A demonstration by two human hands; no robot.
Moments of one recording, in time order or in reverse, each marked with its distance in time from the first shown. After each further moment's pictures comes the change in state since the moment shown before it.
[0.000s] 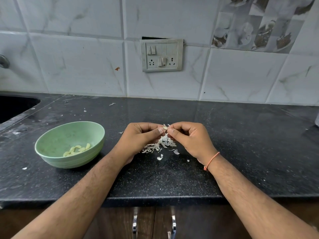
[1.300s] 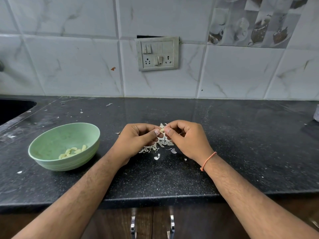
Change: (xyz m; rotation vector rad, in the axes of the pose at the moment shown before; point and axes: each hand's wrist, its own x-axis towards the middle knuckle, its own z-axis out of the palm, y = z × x) left_hand -0.001 -0.003 0.000 0.097 -0.013 0.008; right_hand -0.006 -0.009 0.002 -0.154 0.047 -0.058
